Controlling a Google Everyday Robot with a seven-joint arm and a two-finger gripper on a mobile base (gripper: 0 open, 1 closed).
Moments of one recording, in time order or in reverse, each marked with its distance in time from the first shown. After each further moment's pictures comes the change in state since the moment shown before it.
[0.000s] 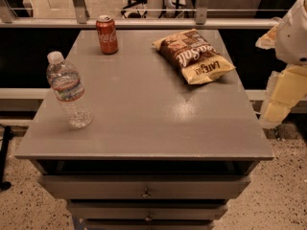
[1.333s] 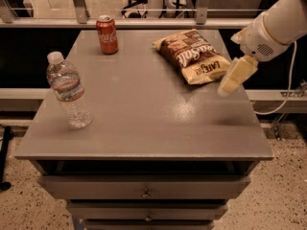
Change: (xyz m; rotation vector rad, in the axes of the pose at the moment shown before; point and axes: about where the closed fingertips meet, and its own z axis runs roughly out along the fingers) arm -0.025 -0.118 0.099 0.060 -0.250 0.114
